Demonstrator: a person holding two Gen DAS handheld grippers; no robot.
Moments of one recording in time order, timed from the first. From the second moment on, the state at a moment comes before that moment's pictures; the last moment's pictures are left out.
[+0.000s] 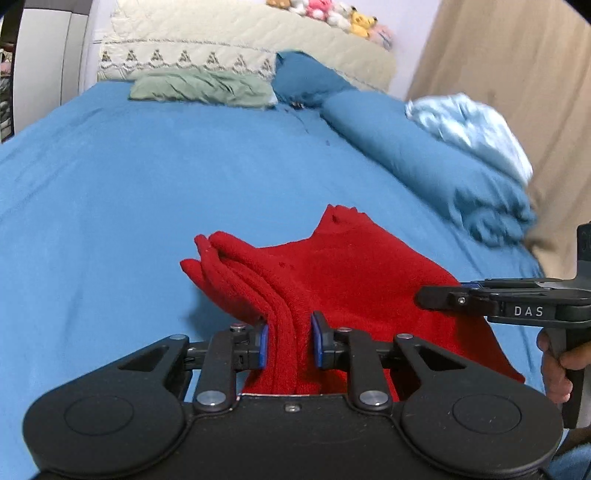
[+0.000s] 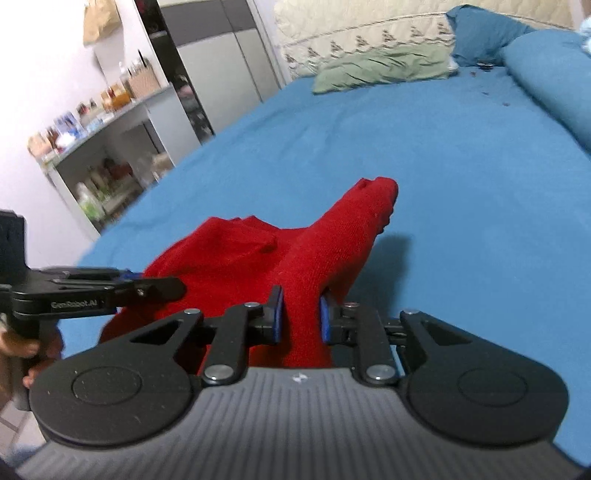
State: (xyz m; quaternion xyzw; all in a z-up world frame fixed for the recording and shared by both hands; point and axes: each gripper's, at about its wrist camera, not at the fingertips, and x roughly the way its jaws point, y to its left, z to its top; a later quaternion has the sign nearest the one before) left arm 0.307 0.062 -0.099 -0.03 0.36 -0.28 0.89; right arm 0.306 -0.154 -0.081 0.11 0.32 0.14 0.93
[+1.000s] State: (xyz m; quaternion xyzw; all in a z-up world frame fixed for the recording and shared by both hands) left arm 0.278 0.060 -0.160 0.03 0.38 -0.13 0.92; right arm 0.264 -0.194 -0.170 0.09 0.36 0.01 0.93
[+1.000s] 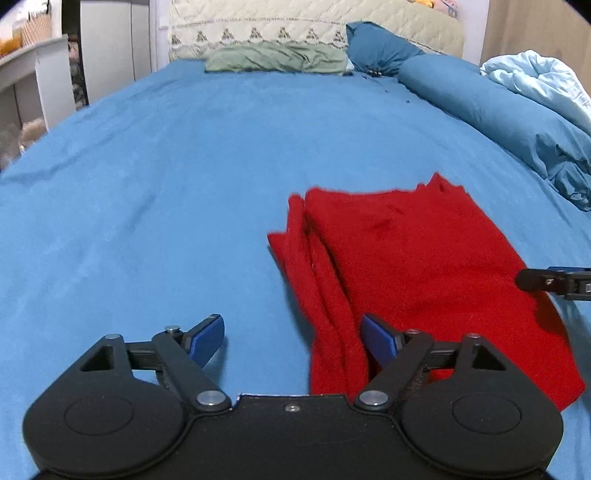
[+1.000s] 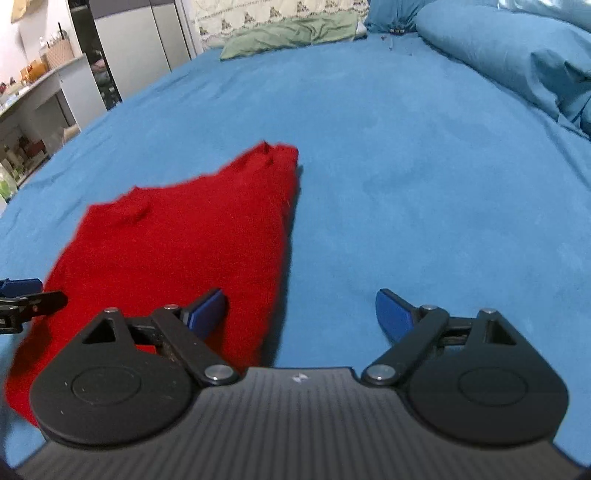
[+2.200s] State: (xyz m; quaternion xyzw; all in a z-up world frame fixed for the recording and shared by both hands) left arm 0.005 0.076 -0.014 0.06 0.32 -0.09 0.94; right arm -0.040 -0.121 -0.002 0.04 0.36 -0.06 0.93
